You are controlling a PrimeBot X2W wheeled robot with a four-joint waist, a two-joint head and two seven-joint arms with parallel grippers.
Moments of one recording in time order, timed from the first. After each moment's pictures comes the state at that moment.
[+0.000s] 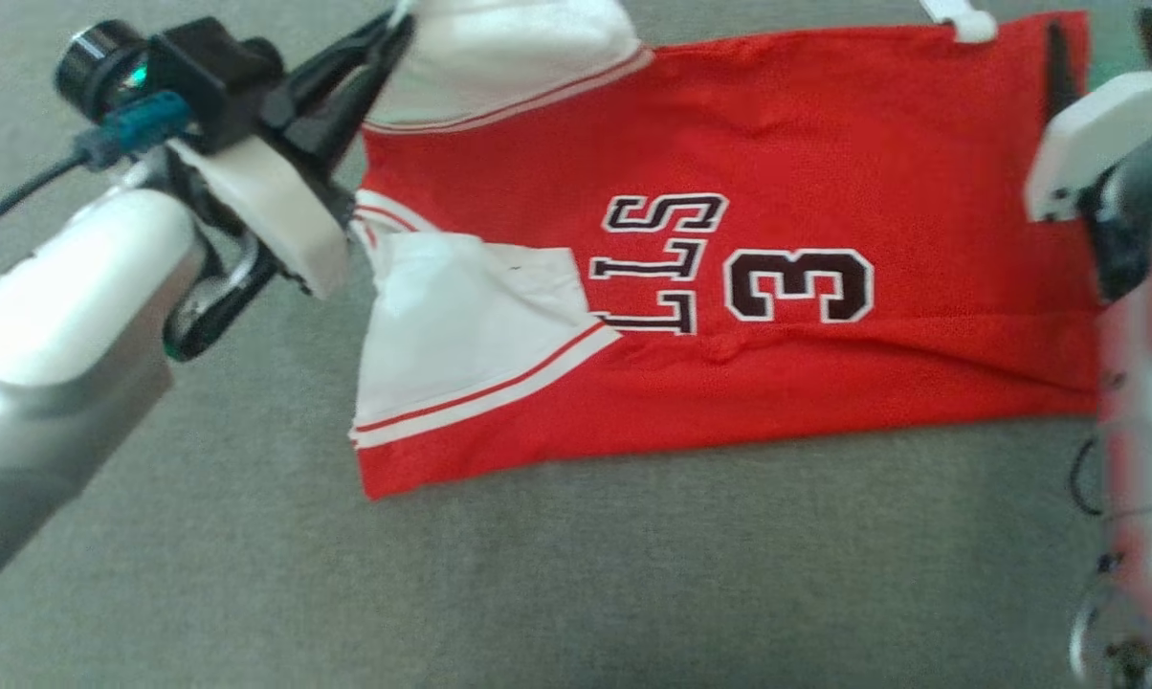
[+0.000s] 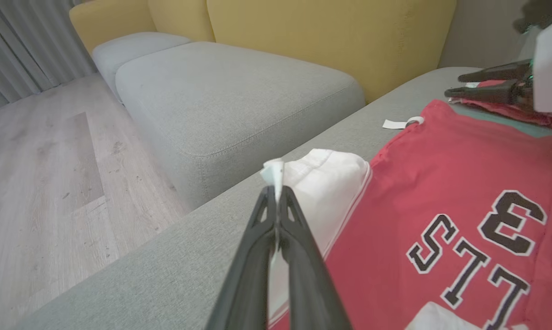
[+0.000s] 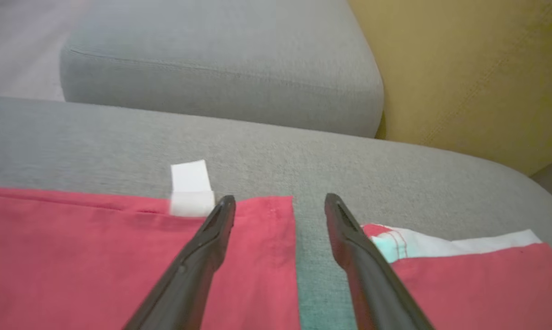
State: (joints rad) left arm -1.12 0.59 -1.14 0.35 -0.83 -0.08 -0.07; right arm -0.81 -0.12 -0.23 0.62 -0.23 0.13 0.23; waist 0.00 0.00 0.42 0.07
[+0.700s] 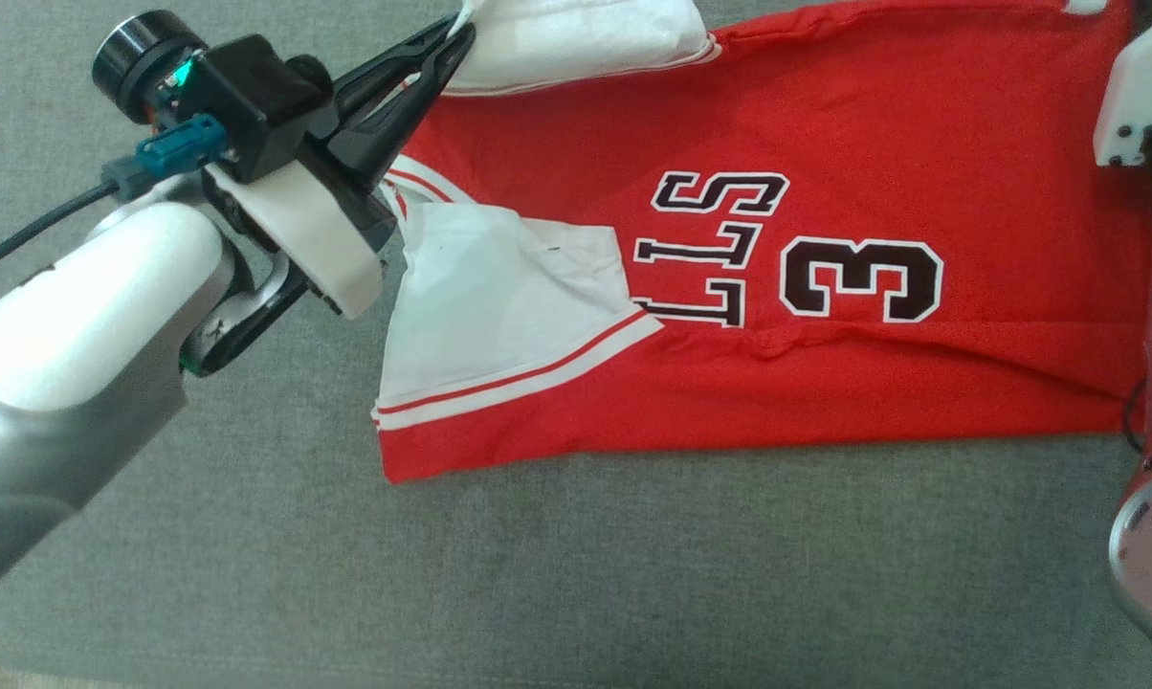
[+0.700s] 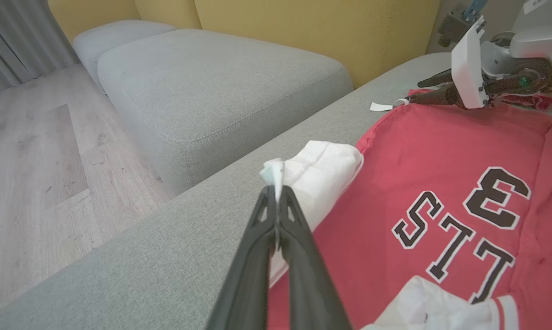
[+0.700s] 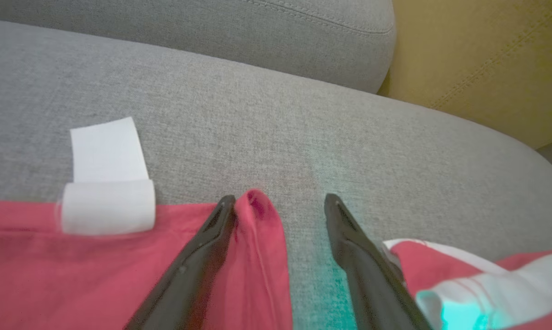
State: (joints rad) left arm -1.12 0.62 -1.16 0.19 -0.80 -0.04 -0.05; right arm -1.02 -0.15 -0.46 0.89 -0.55 0.13 0.24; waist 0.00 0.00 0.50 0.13
